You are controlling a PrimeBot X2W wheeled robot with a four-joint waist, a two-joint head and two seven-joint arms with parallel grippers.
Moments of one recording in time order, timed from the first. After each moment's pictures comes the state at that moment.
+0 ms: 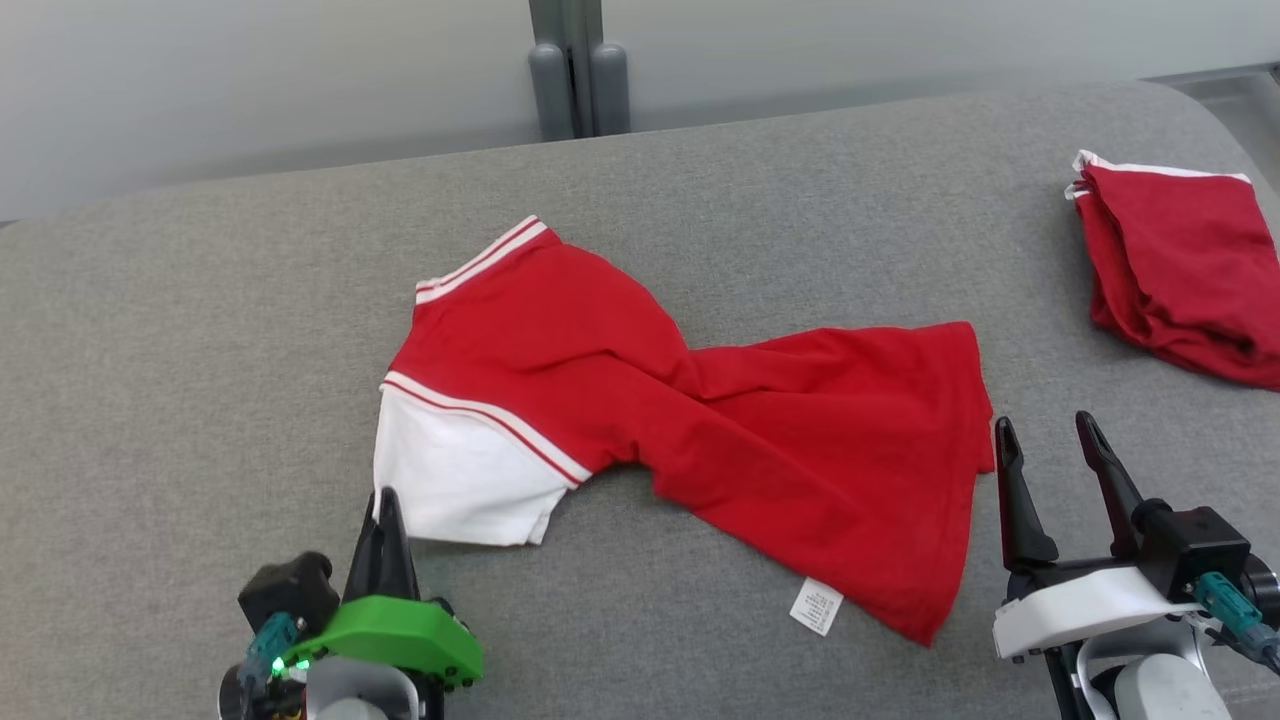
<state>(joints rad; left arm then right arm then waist) -0.15 0.05 -0.24 0.41 -0.51 0.15 -0.26 -0.02 -0.05 -0.06 0.14 0.10 0.13 -0.26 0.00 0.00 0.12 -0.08</state>
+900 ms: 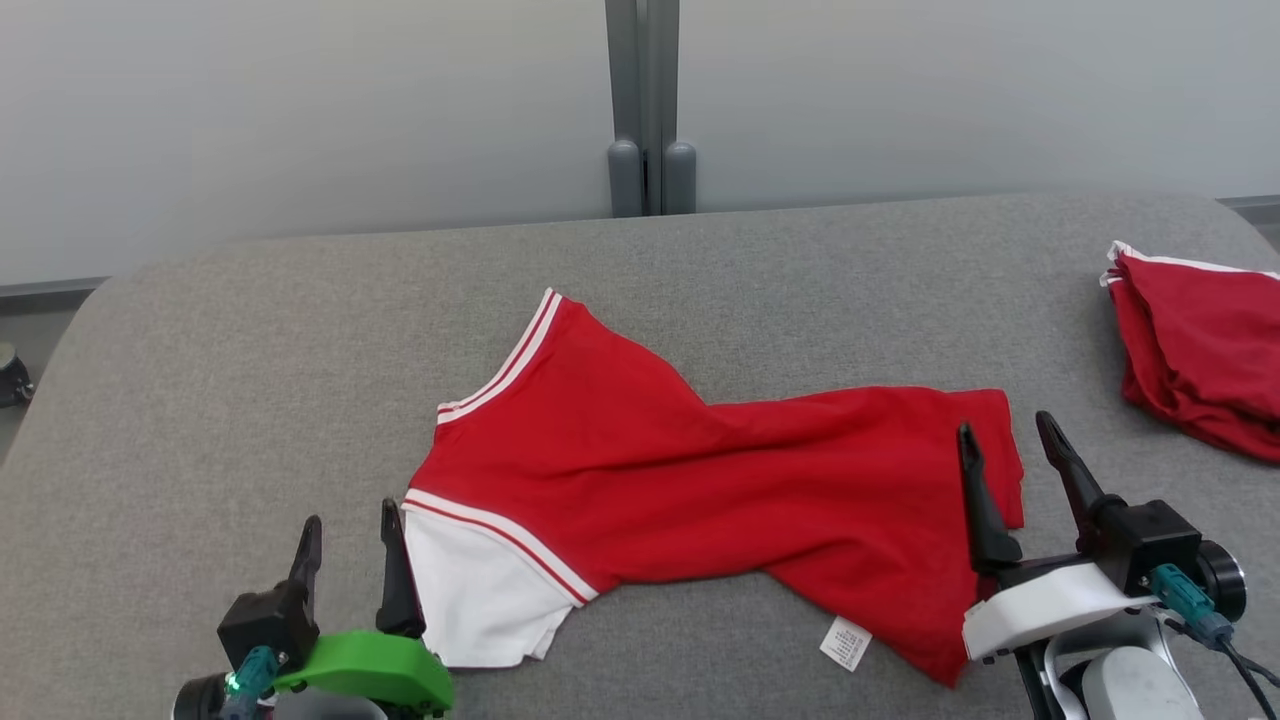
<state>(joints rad) -0.04 0.09 -0.20 0.31 -0.40 0.16 -0.26 -0.04 -0.05 -0.02 0.17 0.07 0.13 -0.26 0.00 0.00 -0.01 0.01</state>
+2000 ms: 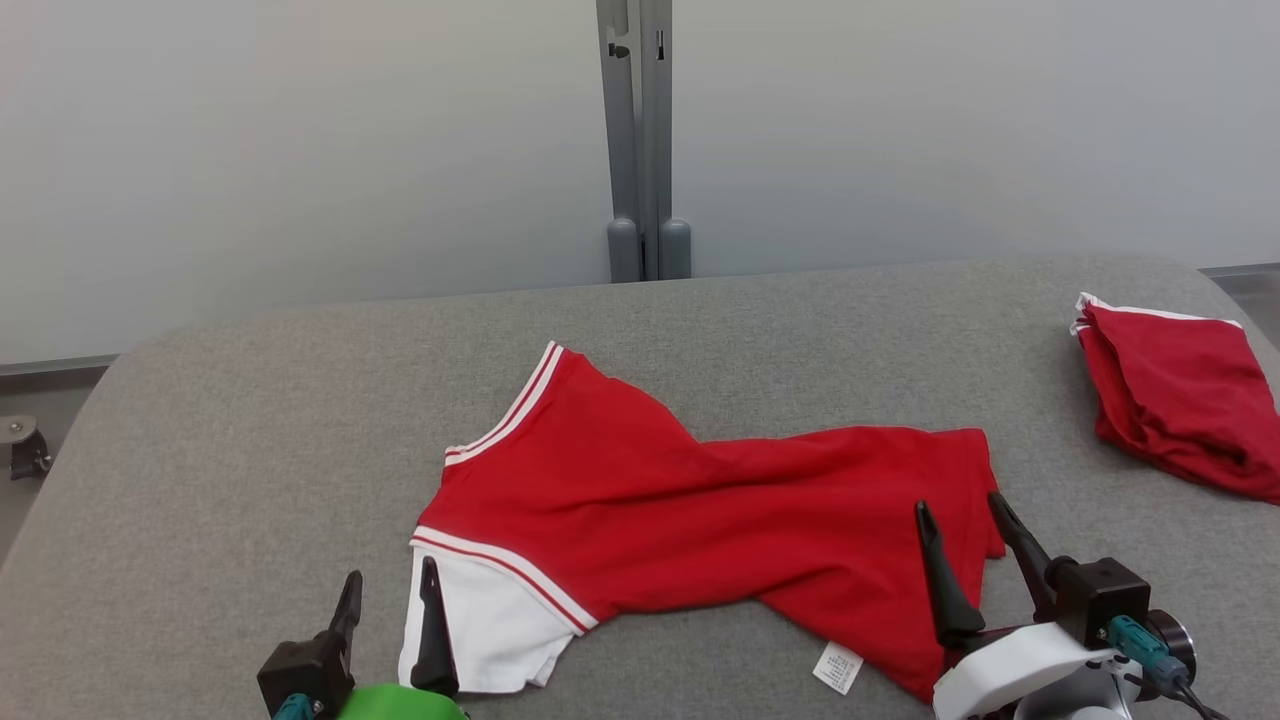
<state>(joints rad) 0.03 0.05 -0.20 0.33 -0.36 0.10 -0.26 0.02 -0.05 0.07 0.26 0.15 0.13 -0.26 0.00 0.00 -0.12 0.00</state>
